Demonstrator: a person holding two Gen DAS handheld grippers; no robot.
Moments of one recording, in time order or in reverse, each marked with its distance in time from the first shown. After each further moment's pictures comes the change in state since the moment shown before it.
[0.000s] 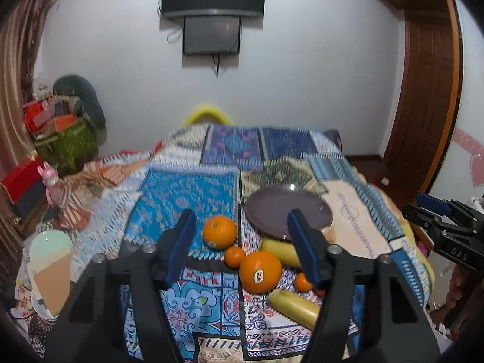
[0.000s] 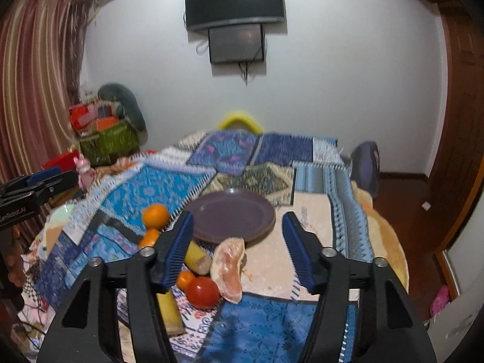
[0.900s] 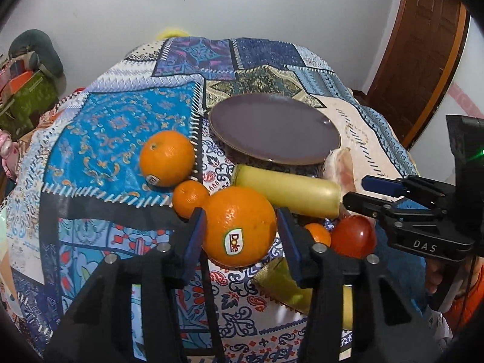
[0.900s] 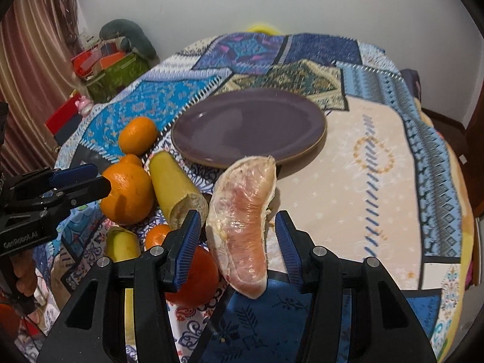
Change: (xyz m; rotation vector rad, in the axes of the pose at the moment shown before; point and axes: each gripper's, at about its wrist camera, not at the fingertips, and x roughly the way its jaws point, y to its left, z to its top) left arm 0.125 -0.021 -0.061 0.039 0.342 -0.131; right arm 0.135 -0.009 -0.053 0.029 0.372 0.159
